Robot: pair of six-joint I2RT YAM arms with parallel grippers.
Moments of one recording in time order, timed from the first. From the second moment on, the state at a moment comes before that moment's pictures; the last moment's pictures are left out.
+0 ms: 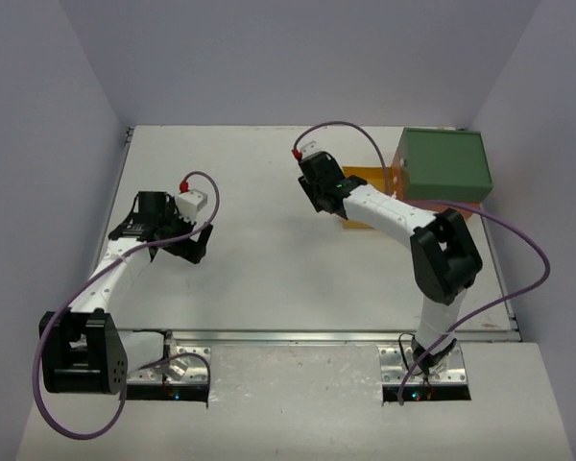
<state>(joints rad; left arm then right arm) 0.03 1.17 0.76 -0.56 0.25 0.40 0.60 1.85 1.35 -0.33 0.52 -0.08</state>
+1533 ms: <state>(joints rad) 0.03 1.09 0.63 -0.44 0.18 0.47 0.48 2.03 1.13 0.13 1.03 -0.77</state>
